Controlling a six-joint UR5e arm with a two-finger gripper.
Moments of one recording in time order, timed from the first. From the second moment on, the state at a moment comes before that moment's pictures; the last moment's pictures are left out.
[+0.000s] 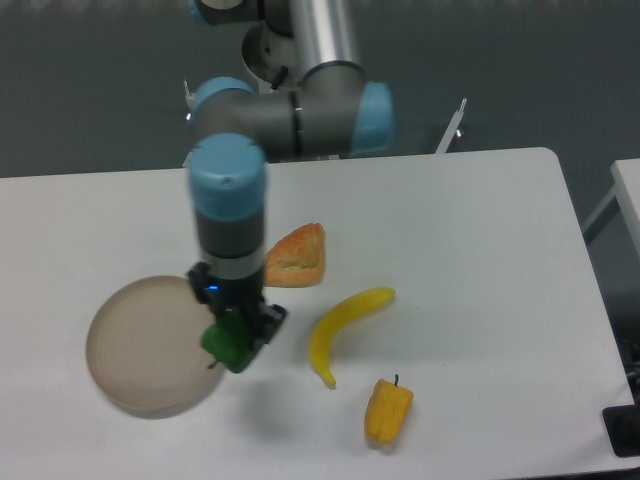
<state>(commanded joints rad) 1.87 -2.11 -1.19 -1.24 1.50 0.52</state>
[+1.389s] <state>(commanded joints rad) 1.81 -2.18 -1.37 -1.06 1.43 0.39</state>
